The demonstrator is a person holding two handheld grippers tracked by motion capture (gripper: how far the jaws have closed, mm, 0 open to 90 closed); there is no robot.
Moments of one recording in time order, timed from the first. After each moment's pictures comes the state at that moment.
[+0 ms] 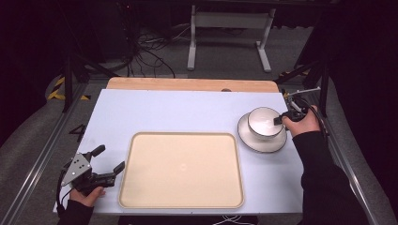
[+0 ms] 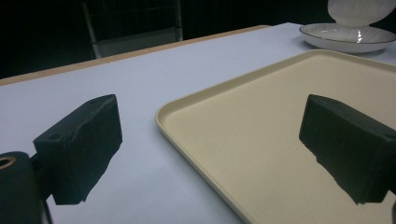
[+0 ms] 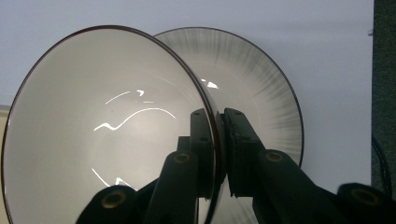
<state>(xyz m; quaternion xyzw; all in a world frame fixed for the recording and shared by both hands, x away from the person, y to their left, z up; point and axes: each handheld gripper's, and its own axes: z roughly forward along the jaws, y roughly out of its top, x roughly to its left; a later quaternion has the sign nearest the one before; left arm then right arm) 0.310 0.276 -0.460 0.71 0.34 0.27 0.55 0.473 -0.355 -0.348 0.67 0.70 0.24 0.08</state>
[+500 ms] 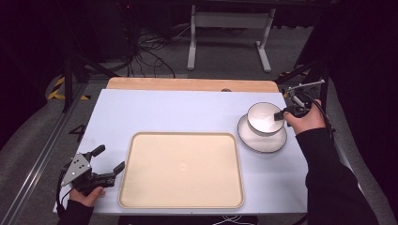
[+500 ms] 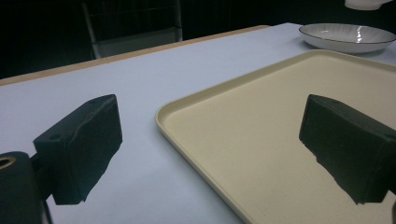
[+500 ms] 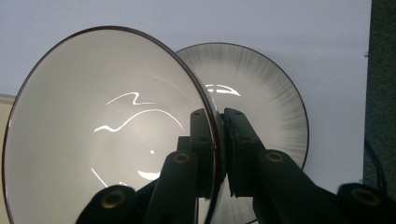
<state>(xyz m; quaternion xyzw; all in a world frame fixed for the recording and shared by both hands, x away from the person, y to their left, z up) 0.309 0.276 -0.460 0.71 0.34 0.27 0.55 0.461 -0.342 -0.313 0.65 0.72 0.25 0.09</state>
